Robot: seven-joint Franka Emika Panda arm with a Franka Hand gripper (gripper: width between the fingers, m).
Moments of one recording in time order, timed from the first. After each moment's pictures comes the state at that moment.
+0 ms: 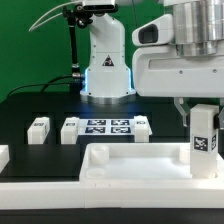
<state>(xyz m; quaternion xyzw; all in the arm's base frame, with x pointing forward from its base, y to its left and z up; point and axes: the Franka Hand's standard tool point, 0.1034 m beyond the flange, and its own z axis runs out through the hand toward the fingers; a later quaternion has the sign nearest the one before) 0.646 0.100 0.103 -0.93 0.37 0.01 0.07</state>
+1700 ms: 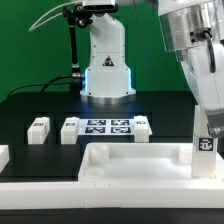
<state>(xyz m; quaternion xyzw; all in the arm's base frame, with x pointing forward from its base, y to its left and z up) 0.647 0.112 0.100 -0.63 0.76 0.06 0.11</state>
